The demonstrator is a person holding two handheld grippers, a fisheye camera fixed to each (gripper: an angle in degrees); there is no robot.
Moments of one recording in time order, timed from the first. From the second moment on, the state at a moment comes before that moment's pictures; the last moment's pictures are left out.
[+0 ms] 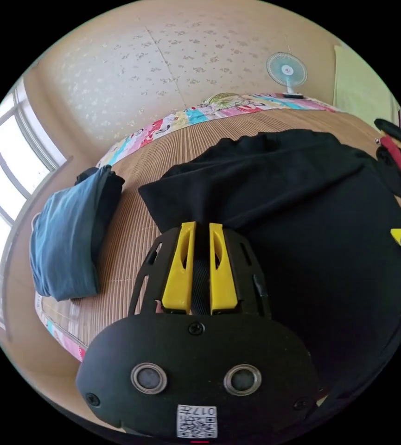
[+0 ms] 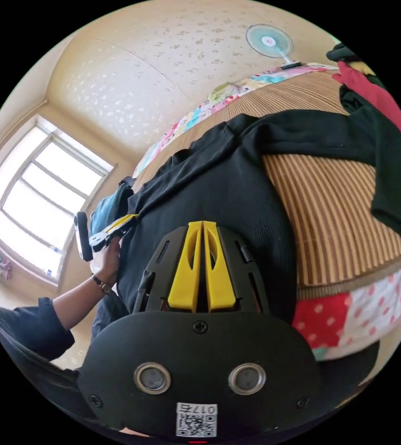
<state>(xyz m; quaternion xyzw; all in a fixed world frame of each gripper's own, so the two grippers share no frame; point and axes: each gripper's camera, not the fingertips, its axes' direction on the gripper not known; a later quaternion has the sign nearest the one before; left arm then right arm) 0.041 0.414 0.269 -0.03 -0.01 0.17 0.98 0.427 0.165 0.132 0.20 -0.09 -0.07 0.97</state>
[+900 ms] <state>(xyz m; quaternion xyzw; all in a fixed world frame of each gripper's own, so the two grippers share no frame) -0.010 0.441 0.321 -0.04 0.06 0.14 0.99 0.190 0.085 0.082 0.32 -0.14 -0.31 0.89</state>
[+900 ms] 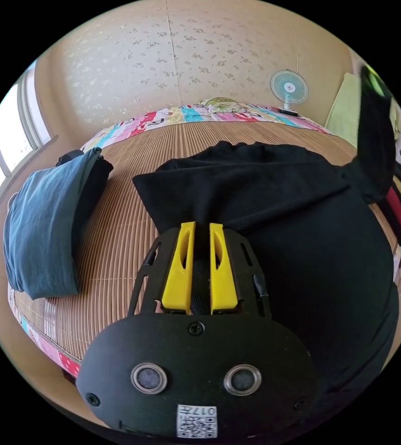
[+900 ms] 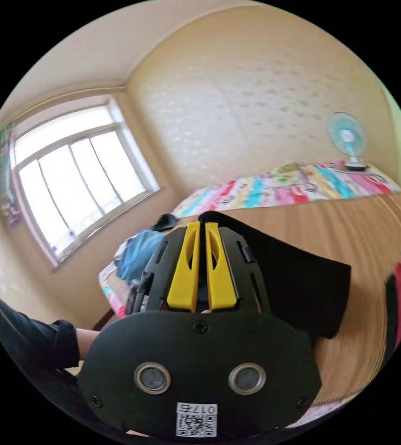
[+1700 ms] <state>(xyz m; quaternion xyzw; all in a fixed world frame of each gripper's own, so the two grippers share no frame) 0.013 0.434 0.353 -0.04 0.02 0.15 0.99 0.252 0.131 0.293 0.25 0.24 -0.08 0.94</state>
